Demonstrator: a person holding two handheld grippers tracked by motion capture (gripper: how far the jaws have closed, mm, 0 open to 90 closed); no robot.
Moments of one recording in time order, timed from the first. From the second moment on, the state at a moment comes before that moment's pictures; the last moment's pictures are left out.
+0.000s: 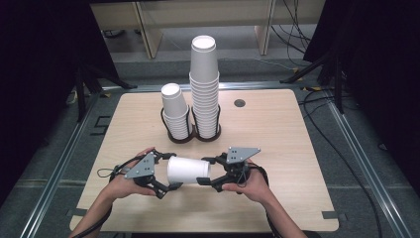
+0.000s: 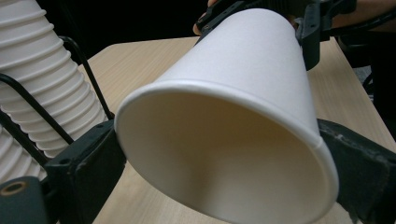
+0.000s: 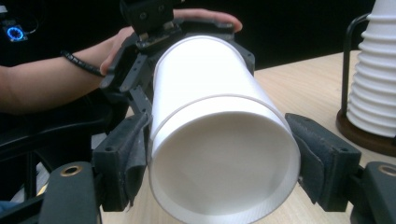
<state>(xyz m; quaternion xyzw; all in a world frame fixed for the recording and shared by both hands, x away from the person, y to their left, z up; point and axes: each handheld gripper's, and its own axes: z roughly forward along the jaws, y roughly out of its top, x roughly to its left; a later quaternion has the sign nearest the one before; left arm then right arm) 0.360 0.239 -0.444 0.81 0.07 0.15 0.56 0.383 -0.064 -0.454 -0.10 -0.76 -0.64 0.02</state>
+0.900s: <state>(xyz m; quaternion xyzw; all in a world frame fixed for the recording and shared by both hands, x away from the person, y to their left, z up) 0.359 0.240 -0.437 0.82 0.06 0.16 0.55 0.386 -0.067 -0.454 -0.11 -0.76 -0.64 0.02</state>
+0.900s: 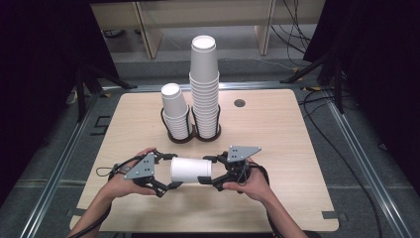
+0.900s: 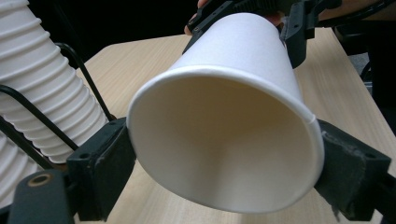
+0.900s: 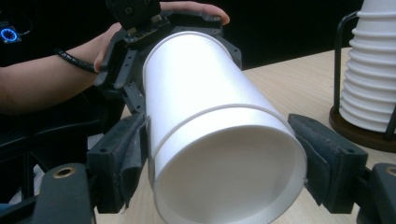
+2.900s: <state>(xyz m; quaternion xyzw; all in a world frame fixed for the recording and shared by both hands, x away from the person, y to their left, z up) 0.369 0.231 -0.405 0.91 -0.01 0.18 0.38 0.387 -0.068 -0.446 -0.13 -0.79 -0.60 -0.03</state>
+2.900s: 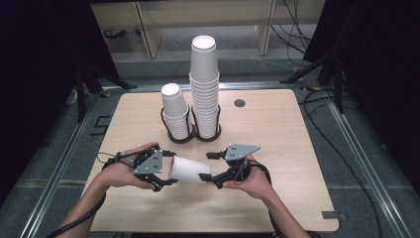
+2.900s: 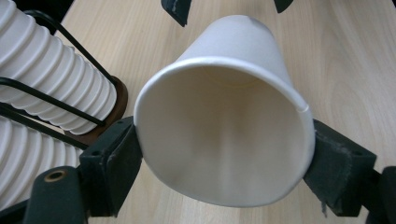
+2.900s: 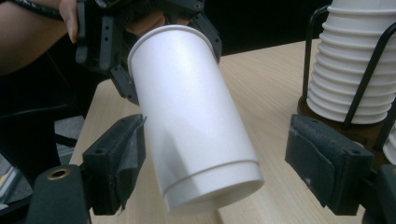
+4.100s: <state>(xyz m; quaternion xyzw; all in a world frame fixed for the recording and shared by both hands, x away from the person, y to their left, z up) 0.380 0.213 -0.378 0.95 -0.06 0.16 0.25 0.387 -0.036 -0.440 -0.10 -0.85 -0.51 -0.06</state>
